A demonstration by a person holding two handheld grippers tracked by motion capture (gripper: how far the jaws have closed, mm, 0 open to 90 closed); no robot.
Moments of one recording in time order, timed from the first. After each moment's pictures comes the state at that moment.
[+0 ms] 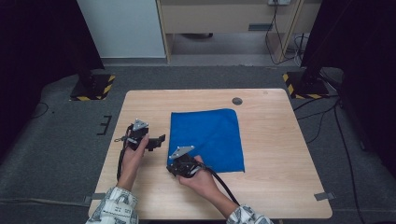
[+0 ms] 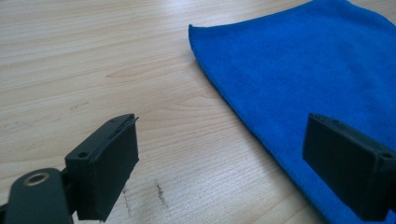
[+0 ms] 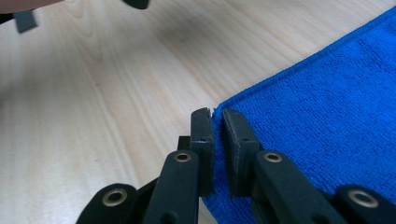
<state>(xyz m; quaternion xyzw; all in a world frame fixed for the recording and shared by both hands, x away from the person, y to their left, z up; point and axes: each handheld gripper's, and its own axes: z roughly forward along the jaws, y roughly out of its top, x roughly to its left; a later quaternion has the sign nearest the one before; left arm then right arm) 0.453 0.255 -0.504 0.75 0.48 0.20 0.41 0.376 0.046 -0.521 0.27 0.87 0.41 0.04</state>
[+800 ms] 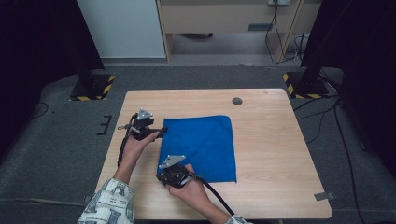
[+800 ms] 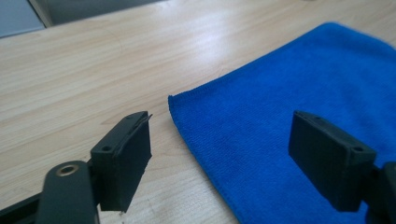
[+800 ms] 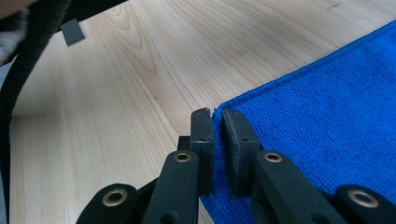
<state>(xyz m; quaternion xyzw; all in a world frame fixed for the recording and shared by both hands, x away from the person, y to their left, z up) 0.491 0.245 -0.487 0.78 0.44 0.20 0.39 0.344 0.074 -0.519 0.26 0.86 0.43 0.04</state>
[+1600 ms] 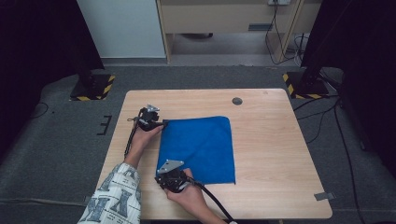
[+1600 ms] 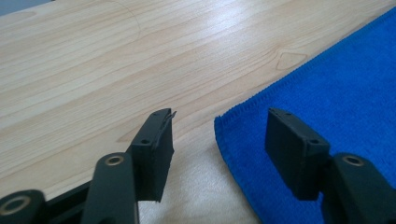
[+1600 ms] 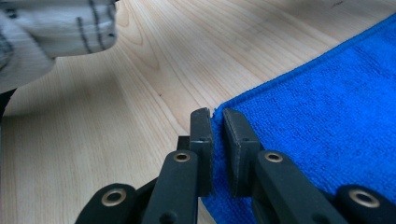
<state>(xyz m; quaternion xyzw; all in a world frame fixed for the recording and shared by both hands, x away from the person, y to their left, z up) 0.543 0.241 -0.520 0.79 0.46 0.21 0.35 0.332 0.077 -0.528 0.26 0.86 0.43 0.06</state>
